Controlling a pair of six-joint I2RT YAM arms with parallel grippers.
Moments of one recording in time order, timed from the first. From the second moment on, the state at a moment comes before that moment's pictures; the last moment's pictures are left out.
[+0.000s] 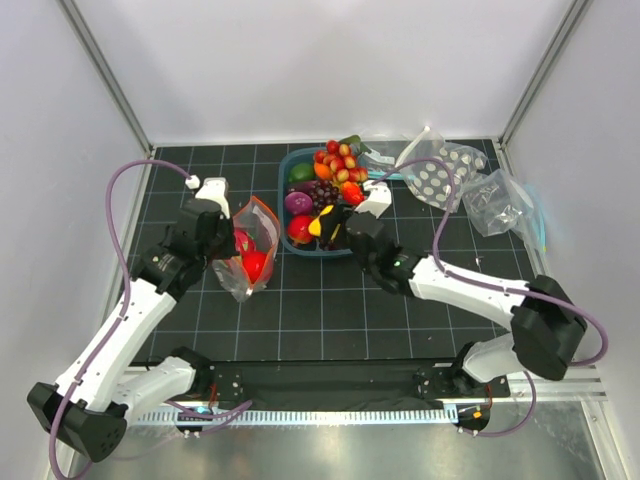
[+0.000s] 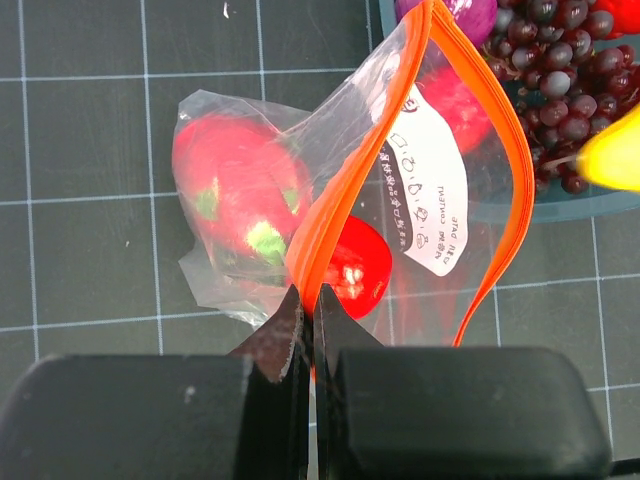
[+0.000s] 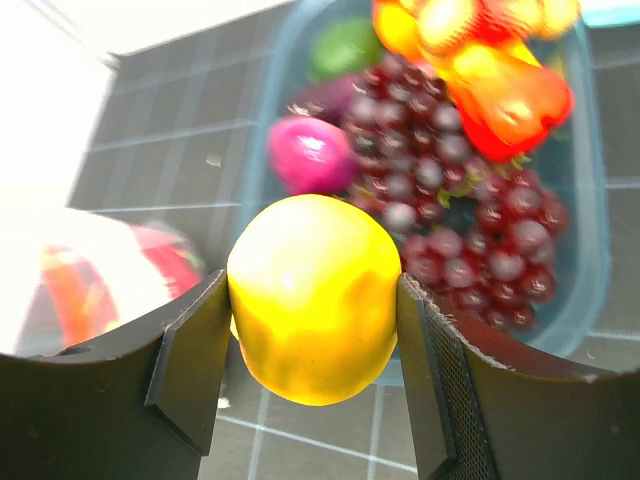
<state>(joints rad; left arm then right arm) -0.45 0.97 1.03 -0.71 -0.25 -0.31 0.87 1.42 0.91 0.14 0.56 0.67</state>
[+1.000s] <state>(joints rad) -0.45 0.96 1.04 -0.74 -0.20 -0.32 1.23 1.50 1.02 0.57 0.62 0.00</state>
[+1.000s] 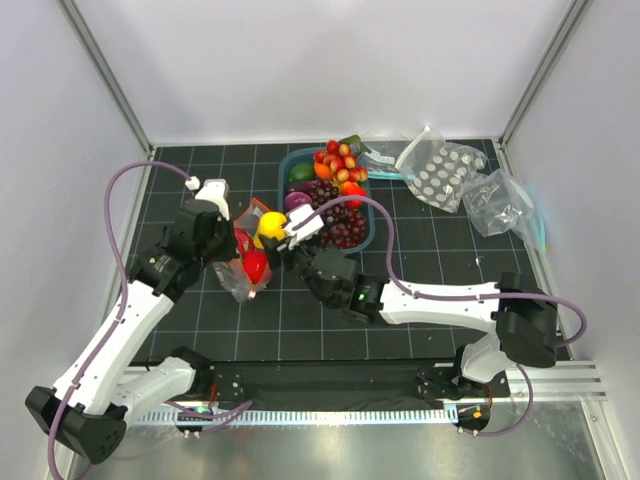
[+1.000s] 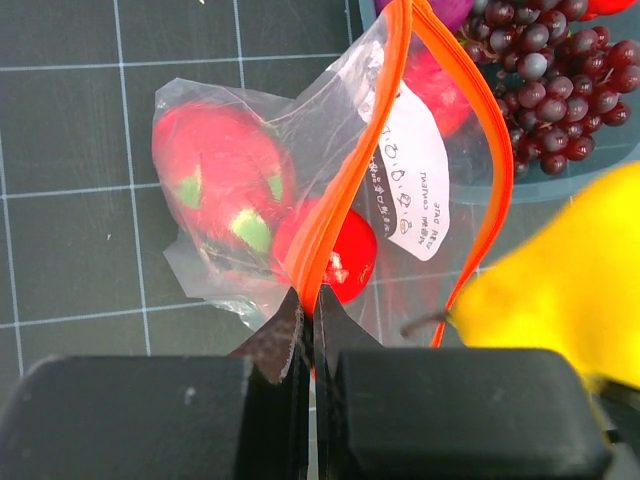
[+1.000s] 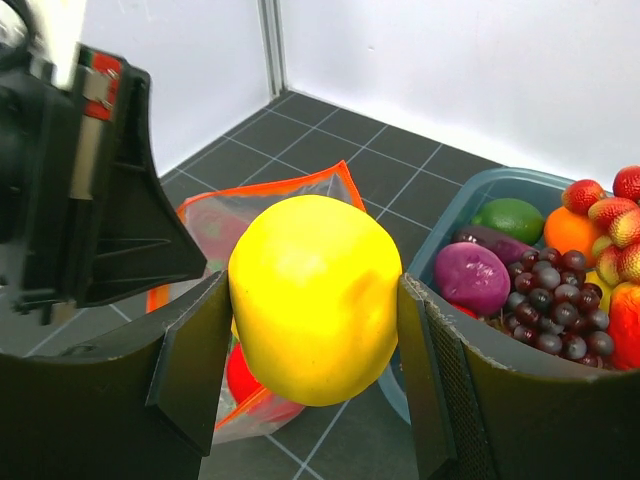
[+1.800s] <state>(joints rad) -0.45 0.86 0.98 -0.73 -0.21 -0.33 1.23 1.61 1.08 0.53 0.66 0.05</state>
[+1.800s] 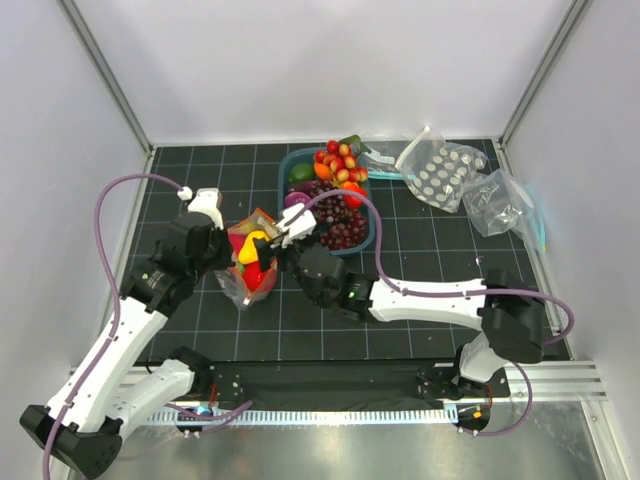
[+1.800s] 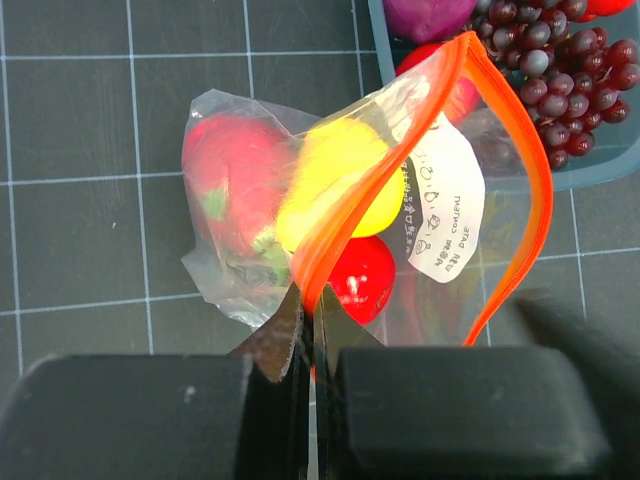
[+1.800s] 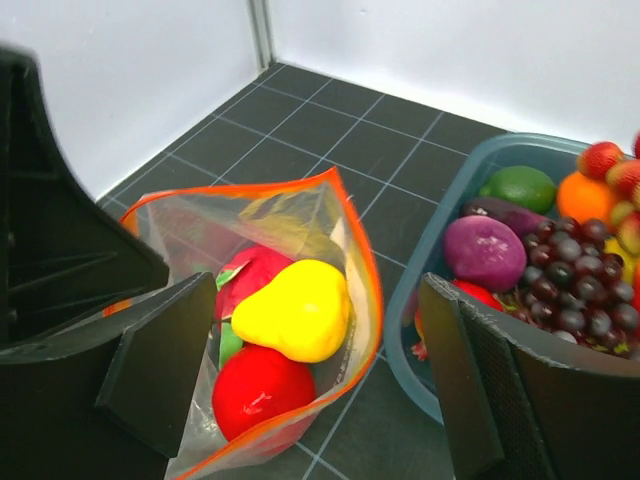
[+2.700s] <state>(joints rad) -0.45 0.84 0.96 -0.73 -0.21 -0.34 0.77 1.63 1.20 -0.21 0.55 0.57</state>
